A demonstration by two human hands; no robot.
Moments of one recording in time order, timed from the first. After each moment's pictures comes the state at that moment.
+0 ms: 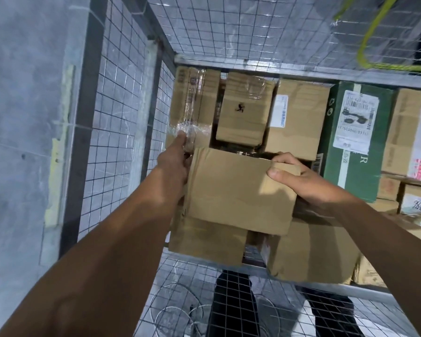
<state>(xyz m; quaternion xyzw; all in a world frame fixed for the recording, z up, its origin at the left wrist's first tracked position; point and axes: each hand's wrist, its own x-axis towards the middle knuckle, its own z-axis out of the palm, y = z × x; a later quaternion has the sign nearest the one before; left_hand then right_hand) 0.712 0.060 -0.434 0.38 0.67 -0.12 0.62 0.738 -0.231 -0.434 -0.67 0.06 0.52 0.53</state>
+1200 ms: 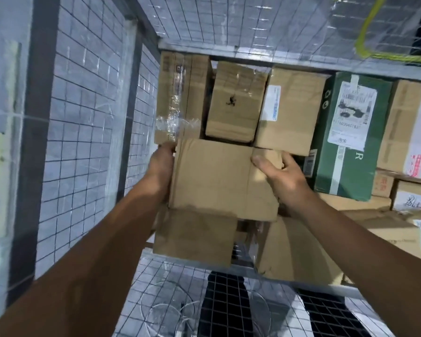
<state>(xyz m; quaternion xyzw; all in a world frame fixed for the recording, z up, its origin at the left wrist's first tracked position) 0.687 0.053 -0.427 0.52 0.58 -0.18 0.60 0.721 -0.204 -0.462 -0.72 0.23 0.40 0.52</state>
